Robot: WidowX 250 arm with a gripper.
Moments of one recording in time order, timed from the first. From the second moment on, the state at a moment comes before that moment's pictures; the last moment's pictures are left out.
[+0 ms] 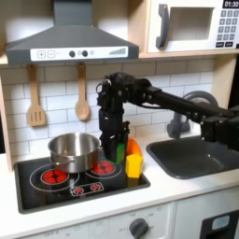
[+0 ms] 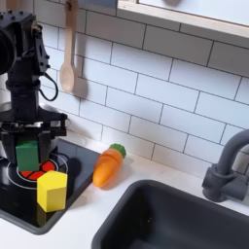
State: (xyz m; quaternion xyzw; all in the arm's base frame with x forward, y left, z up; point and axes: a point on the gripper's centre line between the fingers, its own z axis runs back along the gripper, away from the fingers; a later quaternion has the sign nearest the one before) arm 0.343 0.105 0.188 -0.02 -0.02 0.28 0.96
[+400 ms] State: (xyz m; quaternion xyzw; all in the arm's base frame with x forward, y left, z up) arm 0.341 0.119 0.178 -0.02 -0.02 0.28 0.96
